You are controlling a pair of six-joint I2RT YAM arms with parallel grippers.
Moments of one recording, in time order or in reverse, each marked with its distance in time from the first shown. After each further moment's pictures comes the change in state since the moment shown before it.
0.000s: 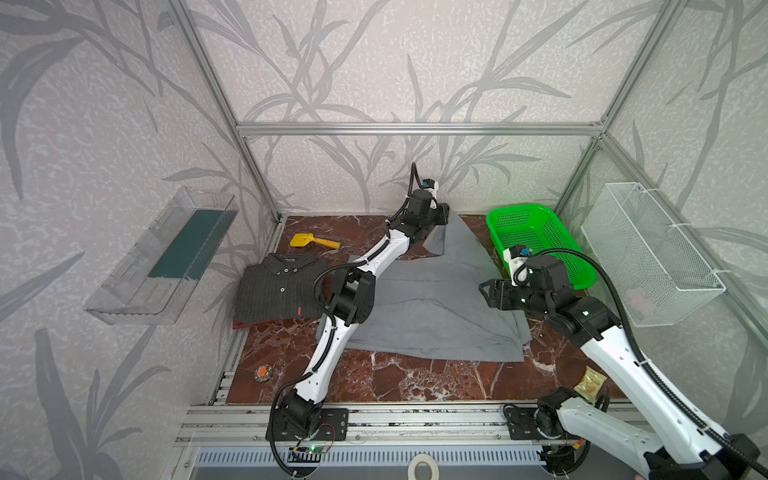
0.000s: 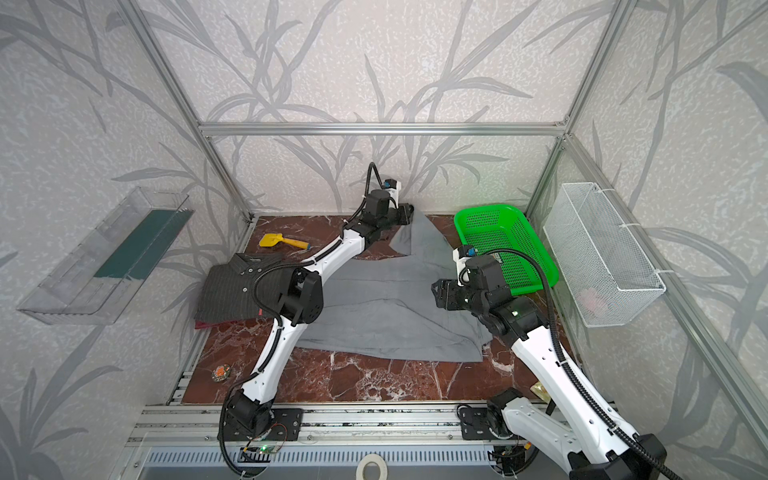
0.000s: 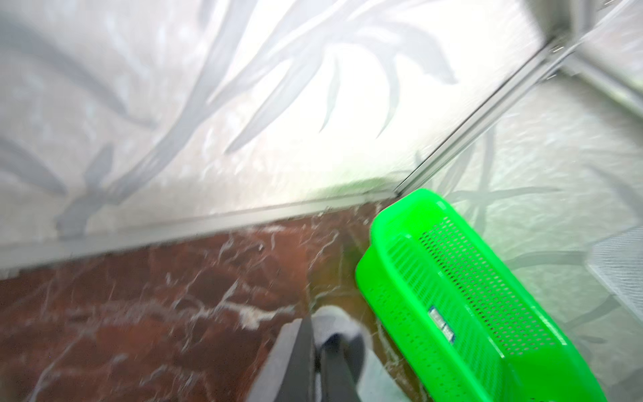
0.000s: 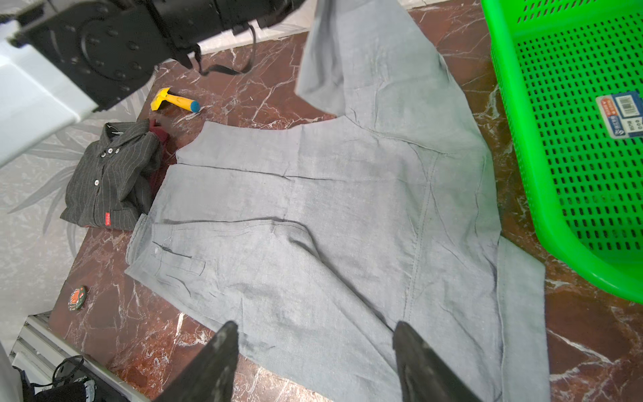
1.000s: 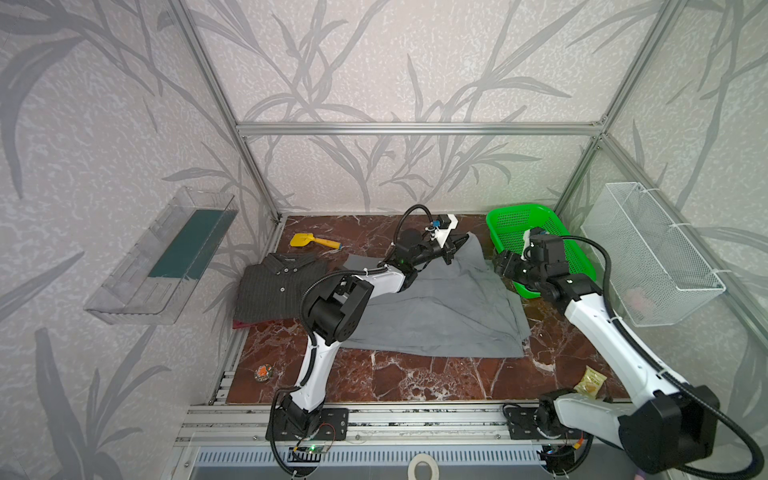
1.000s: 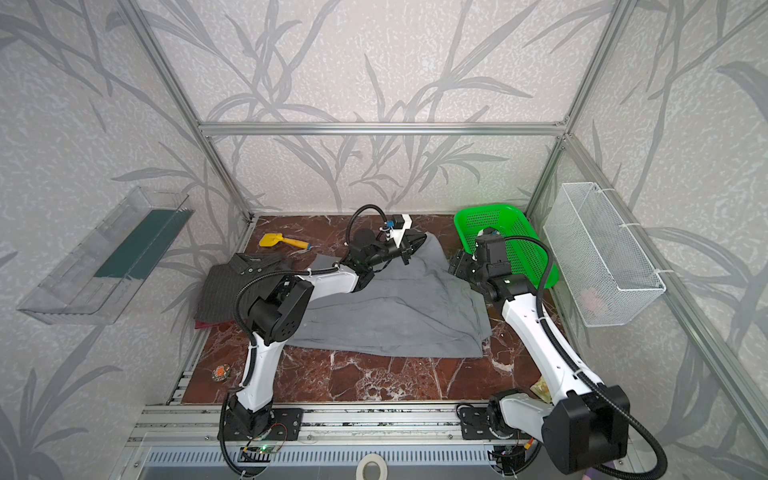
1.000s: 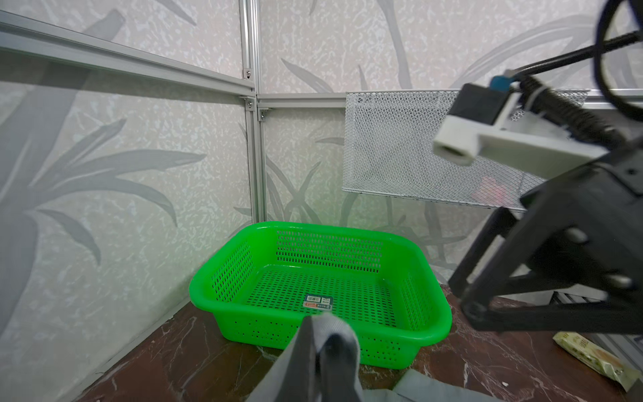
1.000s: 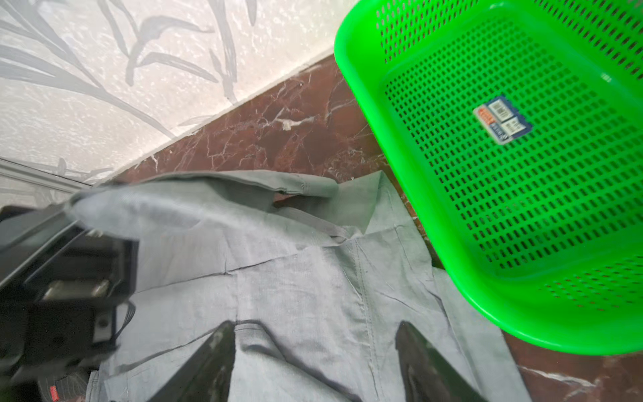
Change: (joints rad) left arm -0.096 -0.340 -0.880 0.911 0.415 0.331; right arm -0.209 0.295 0.043 0.222 0.056 0.175
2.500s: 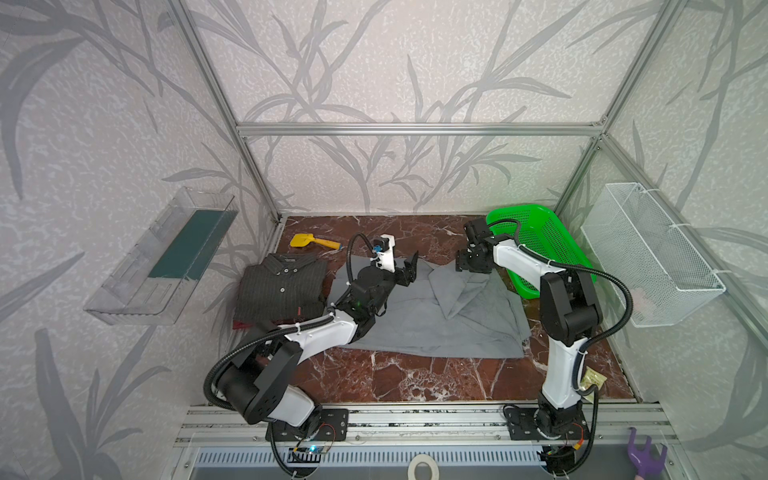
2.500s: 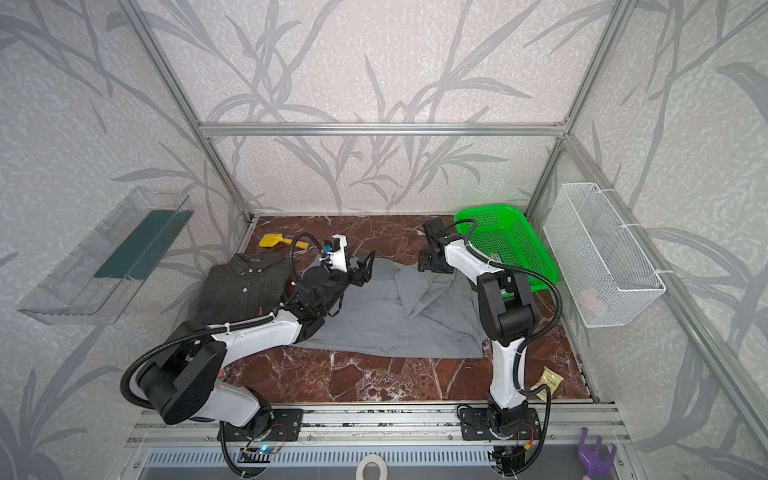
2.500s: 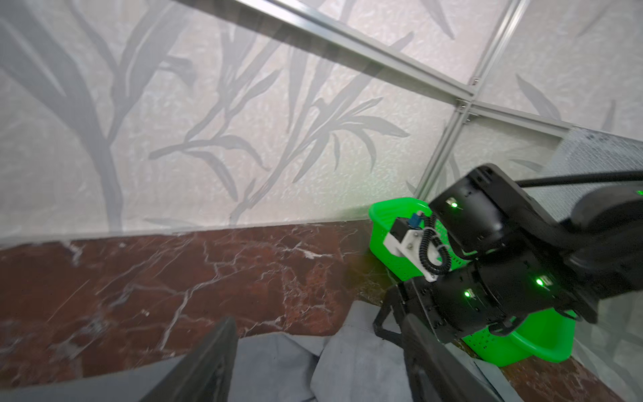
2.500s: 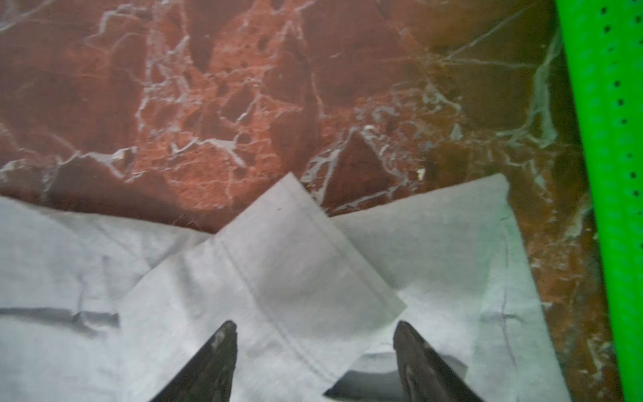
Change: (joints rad) left arm 0.023 -0.696 -0.682 -0.248 -0.798 -0.223; right arm 0.106 0.768 0.502 -0.167 0.119 -0.185
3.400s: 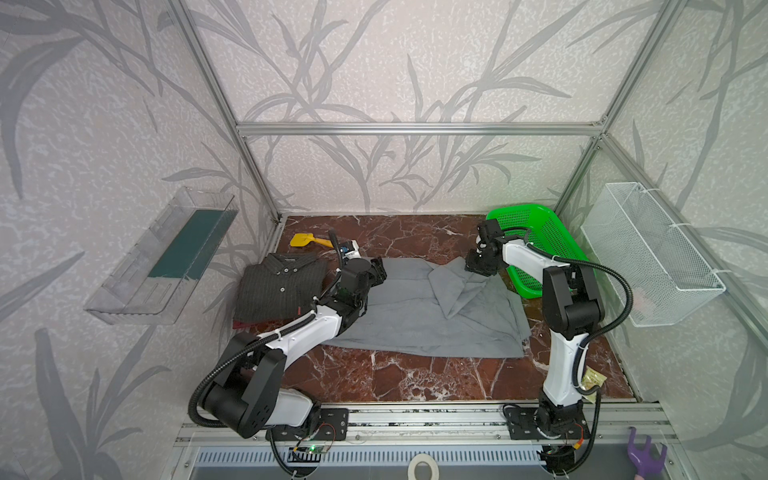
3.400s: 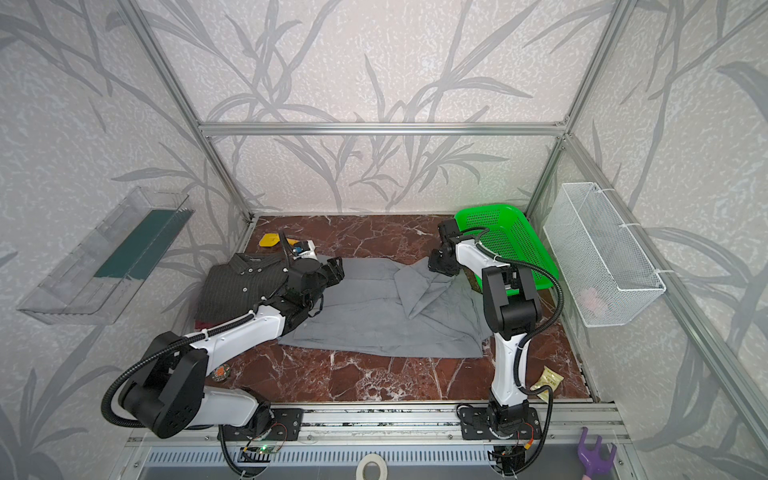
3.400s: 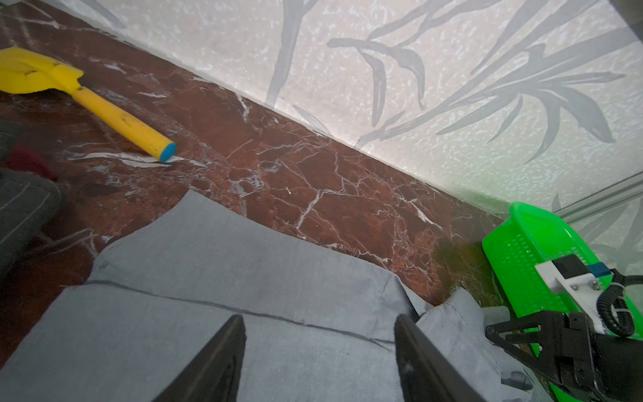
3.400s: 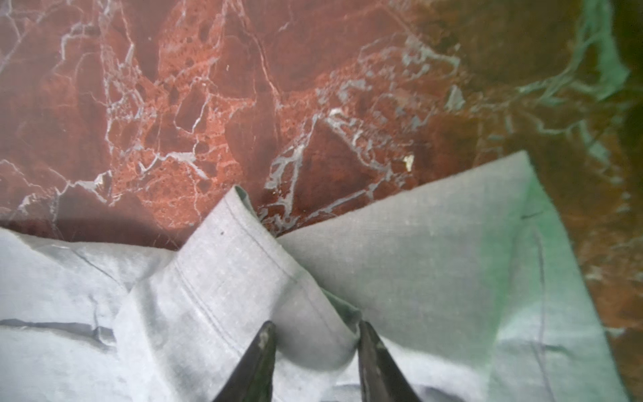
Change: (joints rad) left arm 0.155 -0.067 0.006 -0.451 -0.116 -0.323; right arm -0.086 0.032 -0.035 0.062 -0.213 0.087
